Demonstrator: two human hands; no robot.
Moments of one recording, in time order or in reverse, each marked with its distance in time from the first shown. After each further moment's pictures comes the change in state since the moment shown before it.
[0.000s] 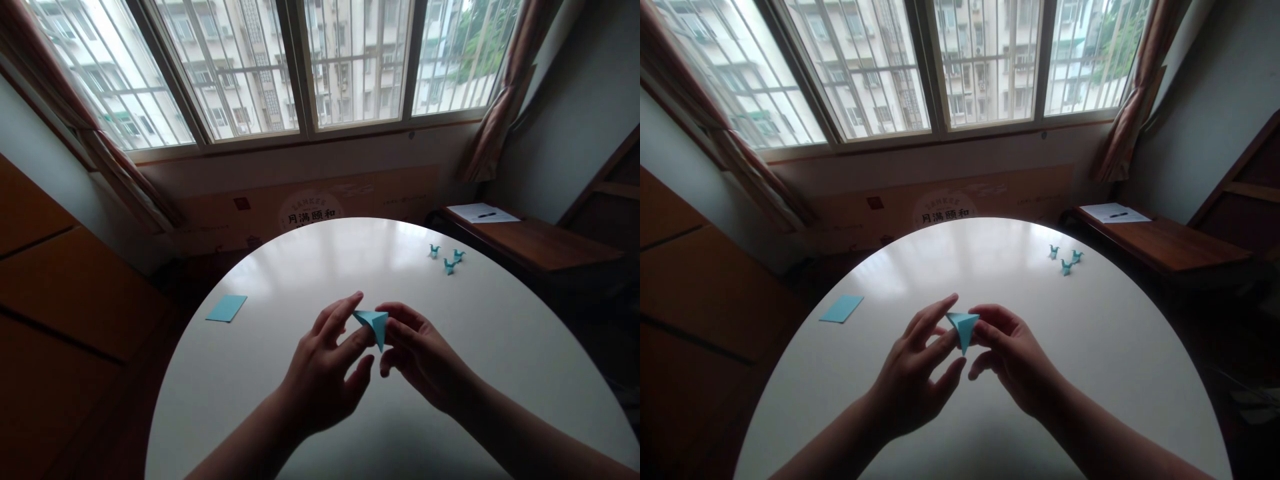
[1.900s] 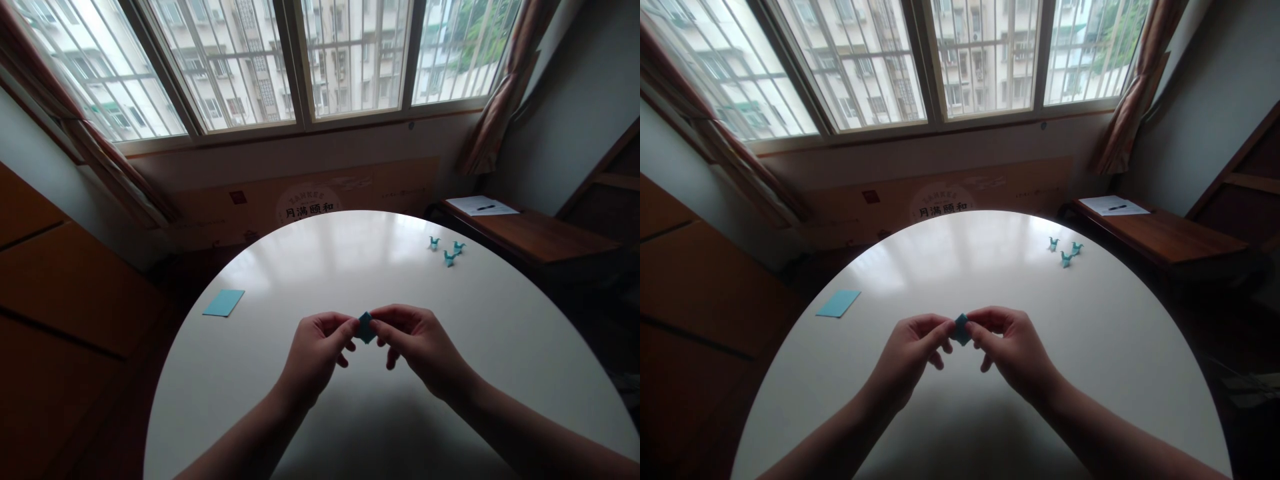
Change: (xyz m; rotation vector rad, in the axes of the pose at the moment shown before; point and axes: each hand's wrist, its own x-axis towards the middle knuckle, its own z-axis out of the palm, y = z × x) left_hand 0.009 -0.005 0.007 -1.002 0.006 -0.932; right_hand -0.001 0.004 -0.004 -0.608 0.134 -0.103
